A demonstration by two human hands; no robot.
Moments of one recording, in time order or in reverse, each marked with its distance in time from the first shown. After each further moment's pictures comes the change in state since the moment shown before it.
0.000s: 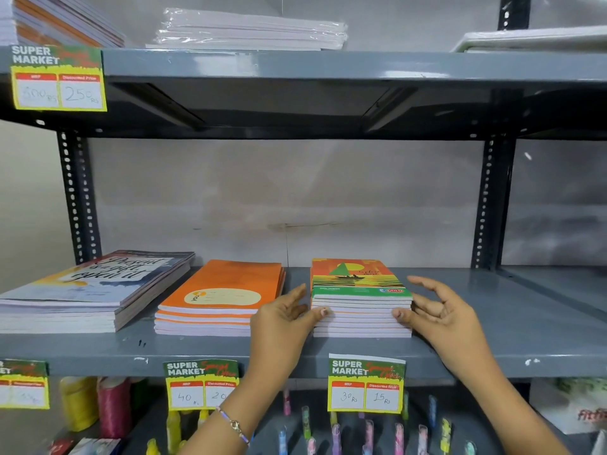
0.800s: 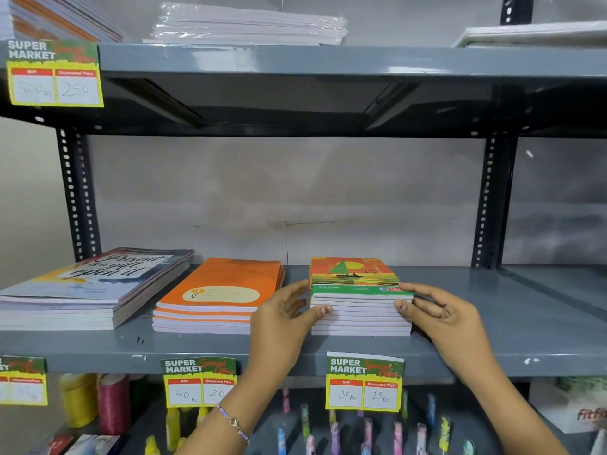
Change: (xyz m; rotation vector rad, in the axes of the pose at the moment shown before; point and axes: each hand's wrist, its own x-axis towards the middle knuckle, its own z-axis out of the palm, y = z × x) left_hand 0.000 -0.001 0.000 -0.050 -0.040 0.027; right_hand -0.001 0.001 -0.002 0.029 -0.016 -0.031
